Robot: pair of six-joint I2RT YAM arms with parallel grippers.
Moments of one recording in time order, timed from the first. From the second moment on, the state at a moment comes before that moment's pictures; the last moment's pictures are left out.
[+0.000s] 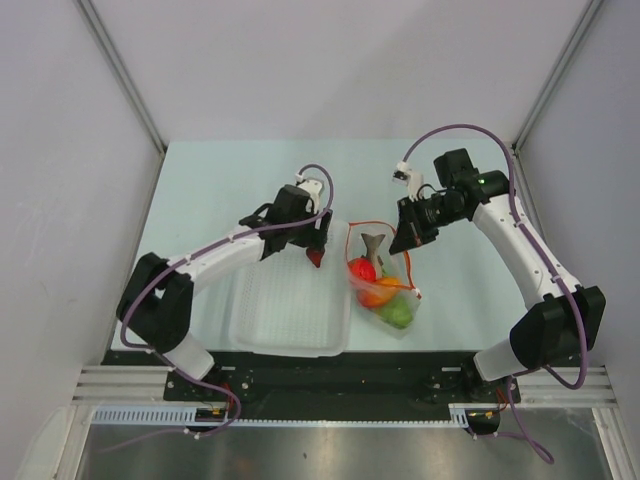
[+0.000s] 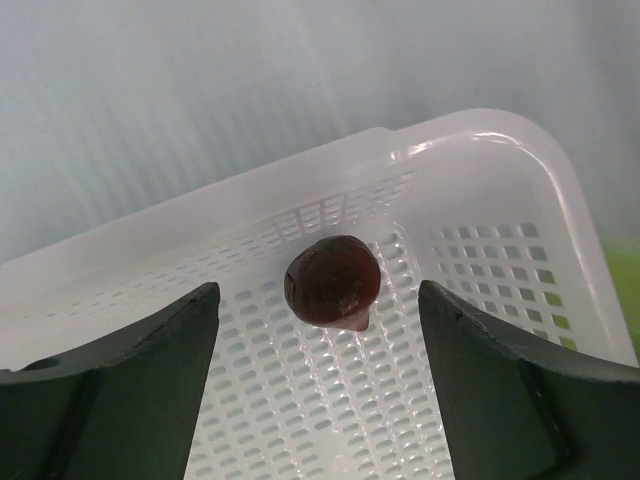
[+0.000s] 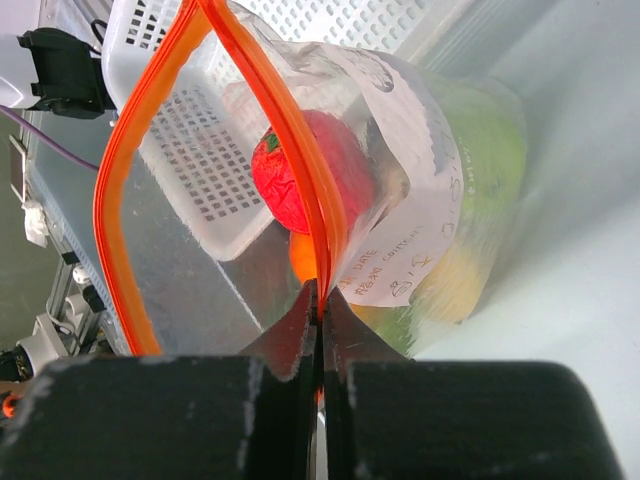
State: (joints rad) left arm -0.61 1.59 1.09 -0.25 -0.07 -0.19; right arm 0.29 1.47 1.46 -1.13 -0.75 -0.13
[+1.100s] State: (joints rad) left arm -0.60 1.77 1.06 -0.18 -0.06 -0.38; right arm 0.28 1.47 1.45 -1.13 -0.75 -0.13
